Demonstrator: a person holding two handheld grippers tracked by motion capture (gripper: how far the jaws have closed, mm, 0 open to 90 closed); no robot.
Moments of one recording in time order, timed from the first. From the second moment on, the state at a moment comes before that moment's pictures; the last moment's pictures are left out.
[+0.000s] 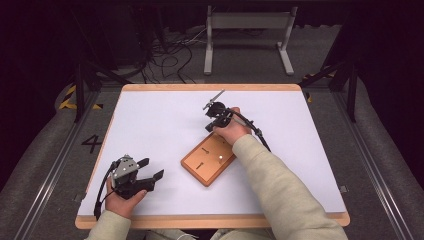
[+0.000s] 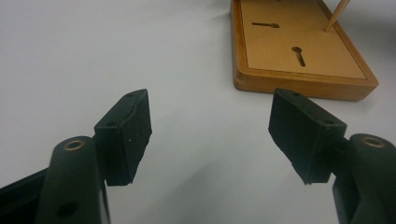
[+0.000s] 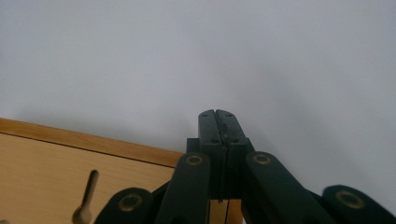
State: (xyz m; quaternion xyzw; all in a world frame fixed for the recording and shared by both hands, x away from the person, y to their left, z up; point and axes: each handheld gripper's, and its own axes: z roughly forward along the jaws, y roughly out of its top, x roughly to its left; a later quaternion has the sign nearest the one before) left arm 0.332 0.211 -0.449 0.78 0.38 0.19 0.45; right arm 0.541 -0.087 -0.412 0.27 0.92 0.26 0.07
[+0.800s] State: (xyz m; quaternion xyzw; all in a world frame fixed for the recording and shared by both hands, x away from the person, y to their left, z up) left arm 0.335 0.207 -0.448 0.79 0.37 0.19 0.45; right arm 0.532 -0.100 -0.423 0.27 0.94 0.20 0.06
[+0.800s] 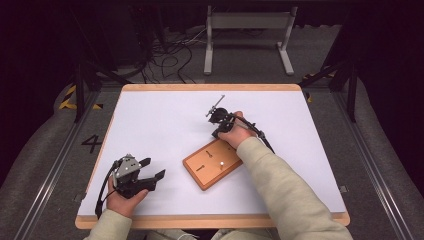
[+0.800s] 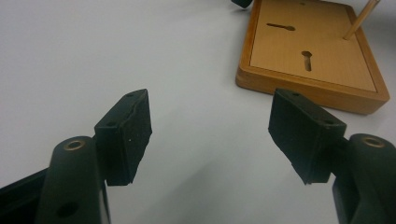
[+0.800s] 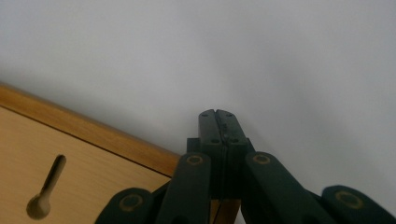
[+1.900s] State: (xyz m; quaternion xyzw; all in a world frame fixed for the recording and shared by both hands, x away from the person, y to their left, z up) left arm 0.354 0.183 -0.445 0.80 0.34 0.16 0.46; right arm 0.442 -0.166 -0.423 0.32 0.91 0.25 0.09
